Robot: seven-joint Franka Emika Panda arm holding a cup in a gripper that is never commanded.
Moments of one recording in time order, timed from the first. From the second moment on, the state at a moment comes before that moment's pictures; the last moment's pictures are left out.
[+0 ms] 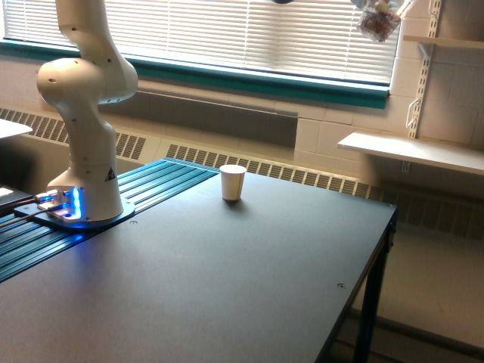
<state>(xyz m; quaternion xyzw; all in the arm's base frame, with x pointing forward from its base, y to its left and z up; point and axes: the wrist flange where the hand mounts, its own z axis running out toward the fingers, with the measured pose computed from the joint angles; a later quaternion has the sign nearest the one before) 0.556 0.096 0.616 -0.87 0.18 -0.44 0.12</state>
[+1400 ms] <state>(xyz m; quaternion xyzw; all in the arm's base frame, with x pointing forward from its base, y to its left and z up) 0.347 0.215 0.458 -0.94 0.22 -0.14 0.19</state>
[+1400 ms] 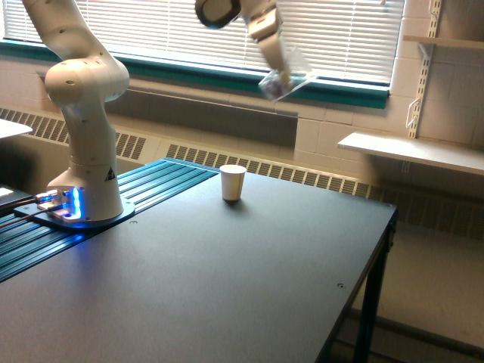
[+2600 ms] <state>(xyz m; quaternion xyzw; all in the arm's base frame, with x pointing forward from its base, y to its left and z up) 0.225 0.260 0.343 -0.95 0.17 0.20 0.17</state>
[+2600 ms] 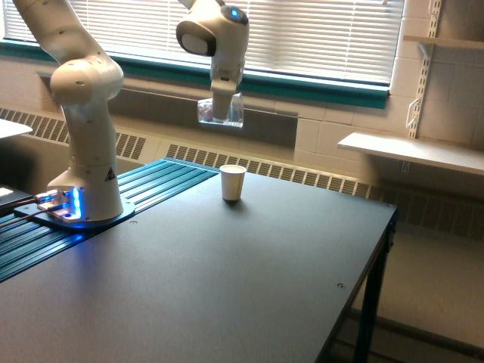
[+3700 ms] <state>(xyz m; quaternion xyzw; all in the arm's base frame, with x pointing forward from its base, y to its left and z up) 0.270 0.250 0.272 -0.92 0.22 0.30 0.14</state>
